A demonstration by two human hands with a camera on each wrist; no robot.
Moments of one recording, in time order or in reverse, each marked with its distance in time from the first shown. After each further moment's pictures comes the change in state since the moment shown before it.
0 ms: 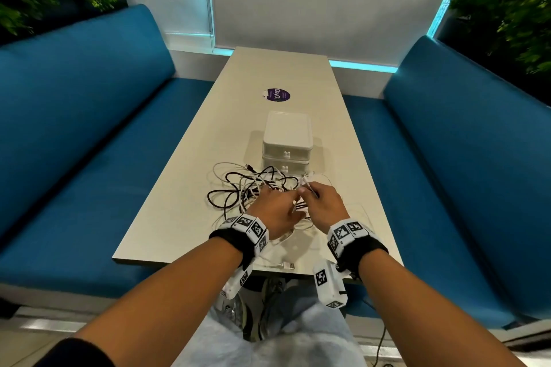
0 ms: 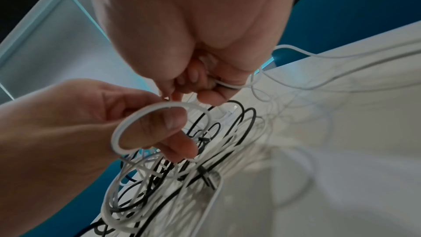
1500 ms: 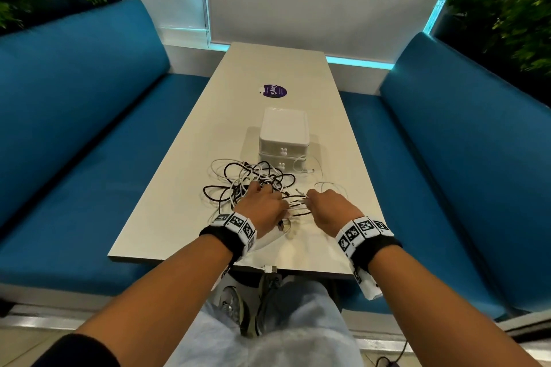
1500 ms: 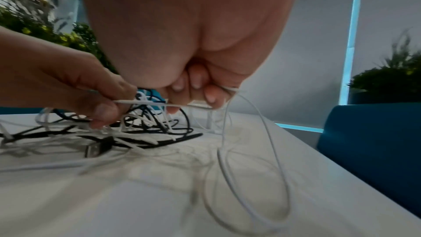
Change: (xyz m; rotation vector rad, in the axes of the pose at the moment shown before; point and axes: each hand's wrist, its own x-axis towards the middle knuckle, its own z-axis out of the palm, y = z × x) left_hand -0.007 -0.025 0.007 0.411 -0.088 0.113; right_hand -0.007 0.009 -0.025 -0.786 -0.285 -0.191
